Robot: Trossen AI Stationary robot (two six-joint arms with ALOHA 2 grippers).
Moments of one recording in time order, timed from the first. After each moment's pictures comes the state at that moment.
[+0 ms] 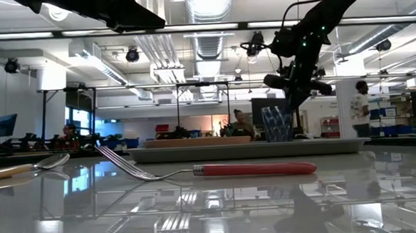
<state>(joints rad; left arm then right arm) -0.03 1.01 0.67 0.15 -0.32 0.24 -0.85 1.60 1.13 -0.55 0.12 0.45</state>
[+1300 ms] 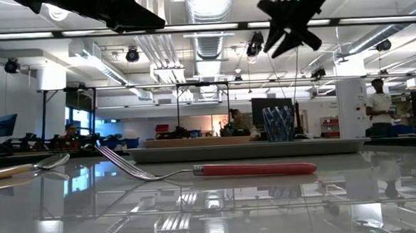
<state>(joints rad) -0.03 1.01 0.67 0.15 -0.32 0.24 -0.50 1.26 1.17 -0.59 0.13 0.53</state>
